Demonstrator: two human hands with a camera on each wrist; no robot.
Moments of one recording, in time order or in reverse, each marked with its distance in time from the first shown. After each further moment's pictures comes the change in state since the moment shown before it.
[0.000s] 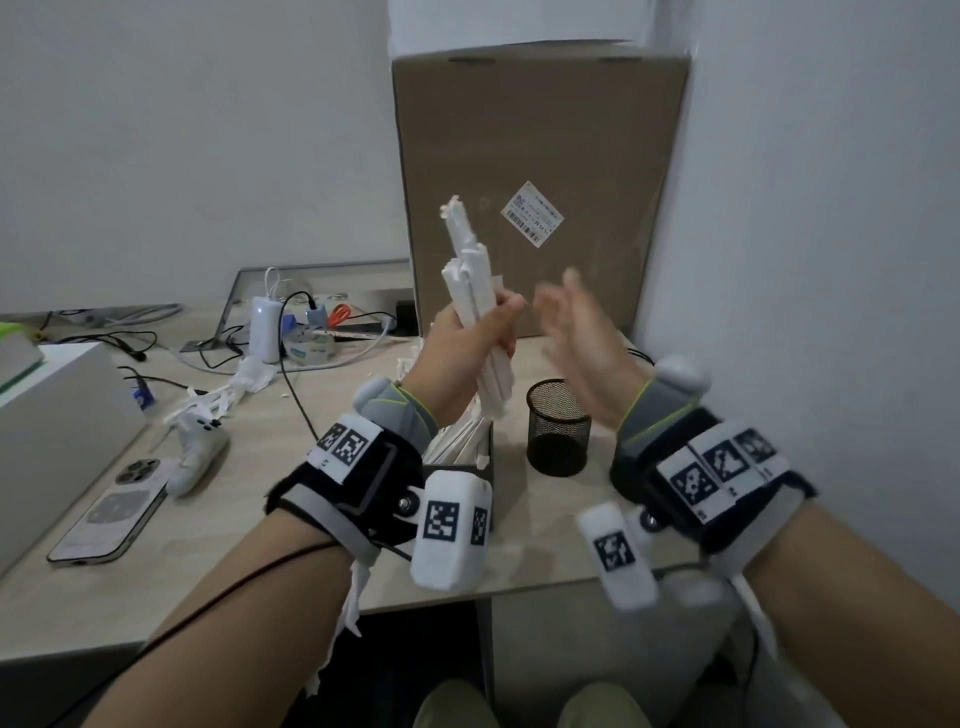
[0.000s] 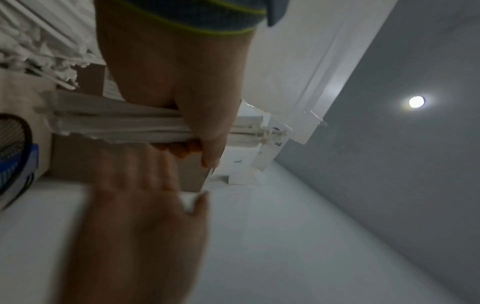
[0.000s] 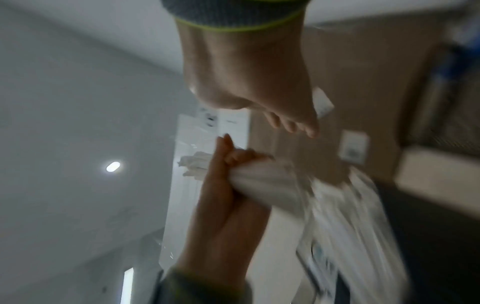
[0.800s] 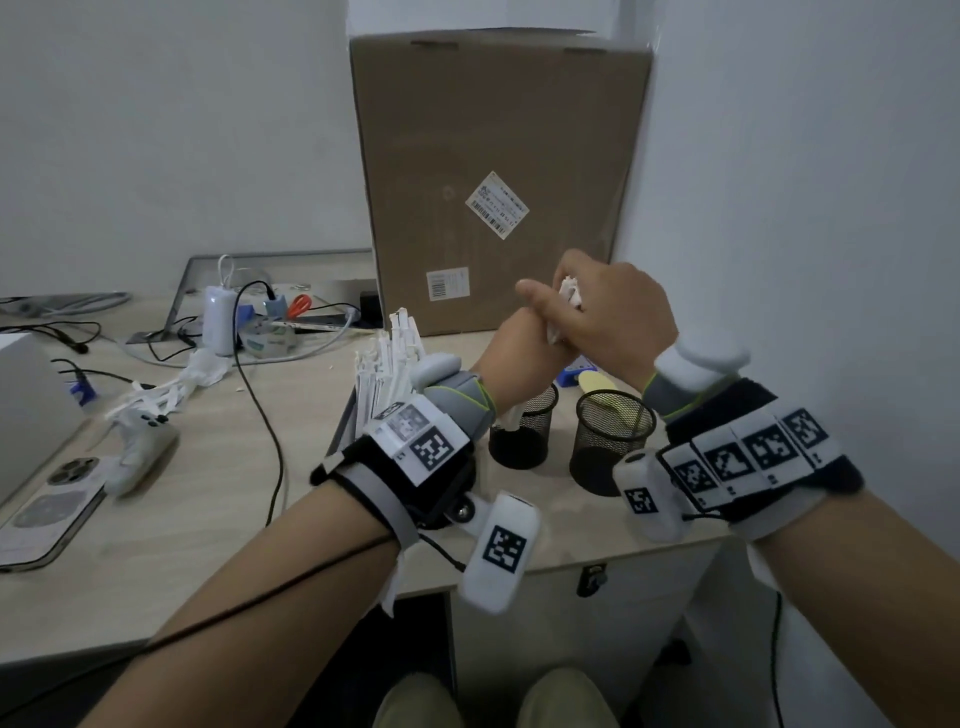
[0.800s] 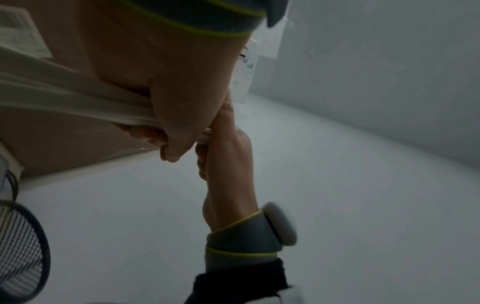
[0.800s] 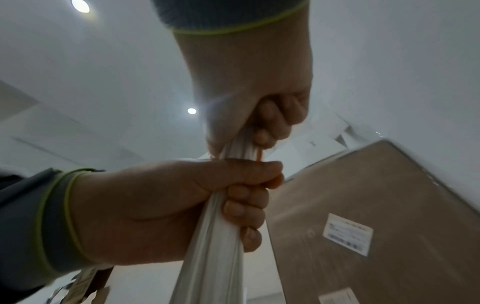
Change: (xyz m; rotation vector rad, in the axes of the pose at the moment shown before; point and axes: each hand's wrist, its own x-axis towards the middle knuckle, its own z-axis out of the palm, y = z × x) left_hand 0.012 -0.014 0.079 0.797 -0.206 0.116; right_hand -0.015 -0.037 -0.058 -1.347 0.280 -0.555
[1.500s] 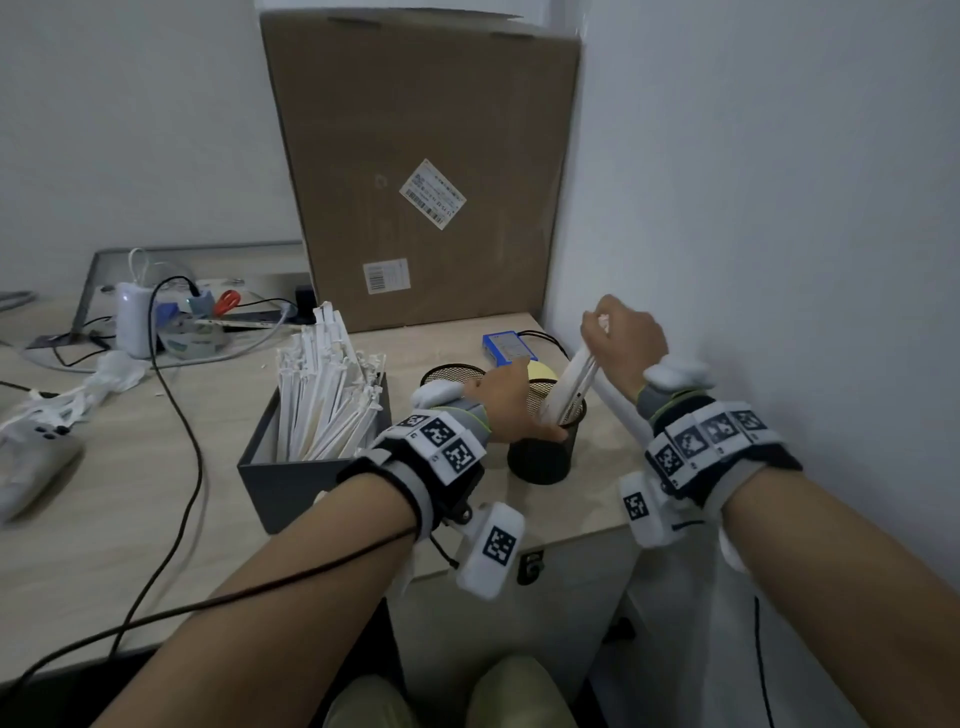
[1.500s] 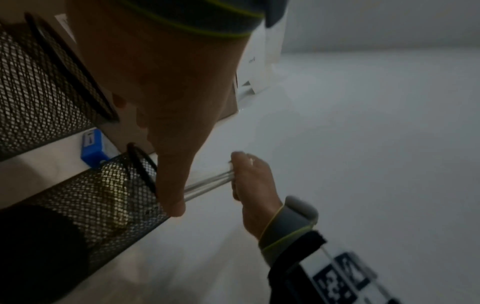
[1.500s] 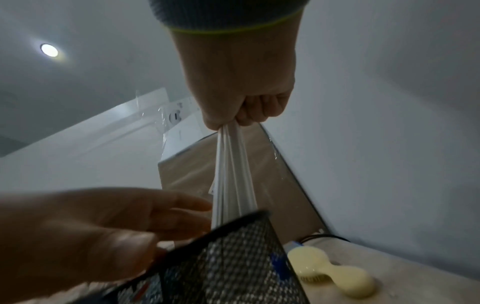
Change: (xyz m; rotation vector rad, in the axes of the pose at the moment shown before) left_hand 0.013 -0.037 0.086 0.445 -0.394 -0.178; right_hand -0.024 0.128 0.034 0.049 -0.058 0.422
